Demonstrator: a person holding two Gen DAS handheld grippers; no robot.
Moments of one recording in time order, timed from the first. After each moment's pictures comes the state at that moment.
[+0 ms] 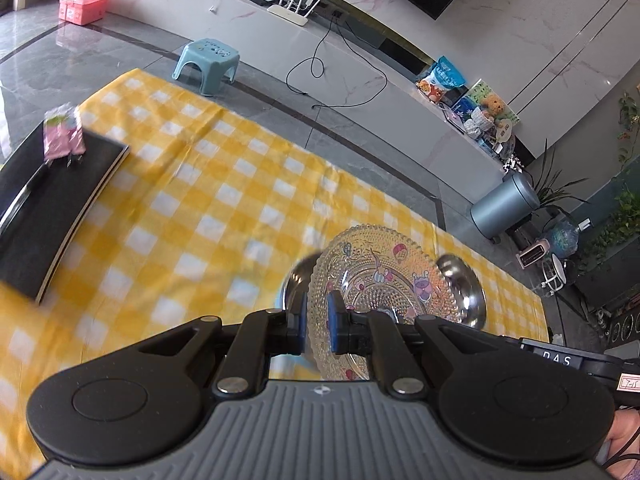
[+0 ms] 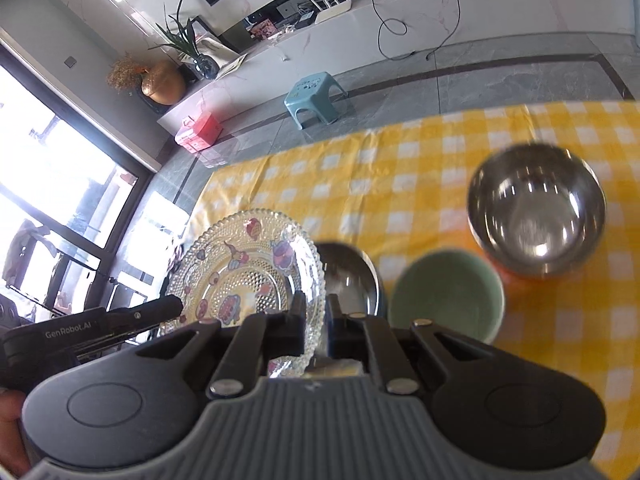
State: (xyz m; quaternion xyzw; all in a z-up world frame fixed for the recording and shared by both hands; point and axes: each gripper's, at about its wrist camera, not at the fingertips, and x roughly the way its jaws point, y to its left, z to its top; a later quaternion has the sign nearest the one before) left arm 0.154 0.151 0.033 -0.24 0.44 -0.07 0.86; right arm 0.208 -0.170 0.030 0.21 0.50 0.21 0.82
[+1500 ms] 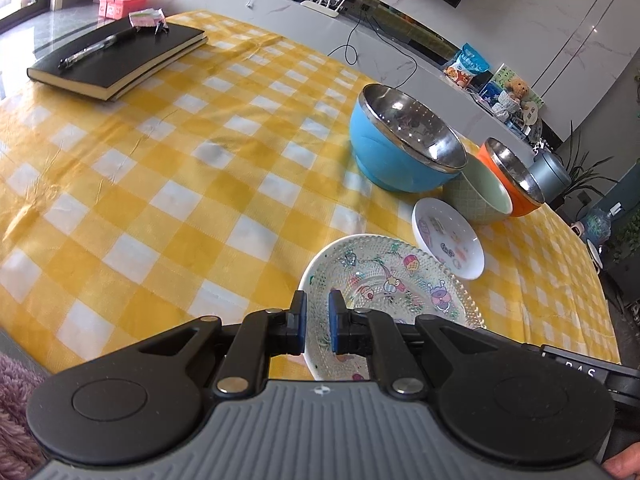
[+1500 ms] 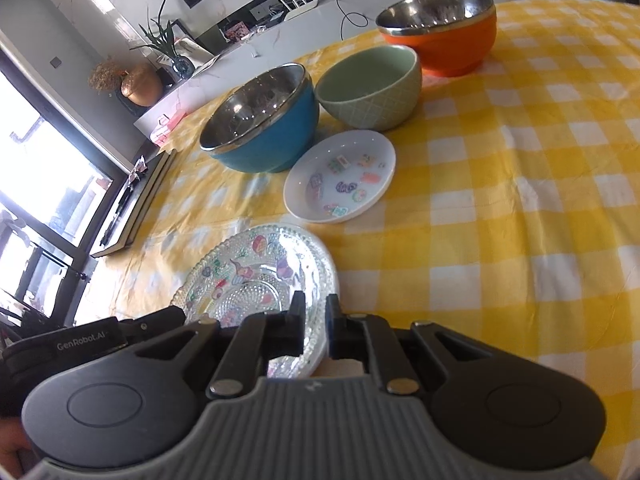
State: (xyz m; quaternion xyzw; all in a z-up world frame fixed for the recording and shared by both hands) left arm 0.007 0.118 -0.083 -0.21 0.42 -0.01 0.88; right arm 0.034 -0.179 -0.080 0.19 0.47 0.16 0.85
